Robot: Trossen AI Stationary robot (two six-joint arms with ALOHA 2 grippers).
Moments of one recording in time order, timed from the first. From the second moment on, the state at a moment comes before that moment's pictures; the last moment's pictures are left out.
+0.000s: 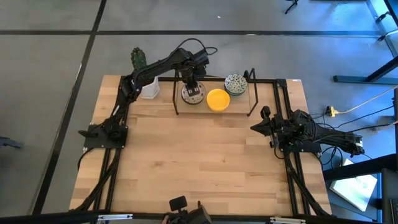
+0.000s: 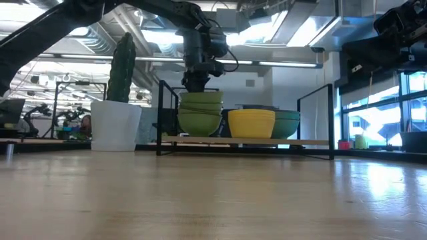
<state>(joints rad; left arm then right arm) 0.57 2.20 2.18 -1.36 -0.03 0.21 -0.21 0.05 0.03 0.08 -0.31 0.13</state>
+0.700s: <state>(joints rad) 0.57 2.19 2.31 -1.42 -0.10 0.21 -0.21 0.05 0.03 0.08 -0.31 0.15</state>
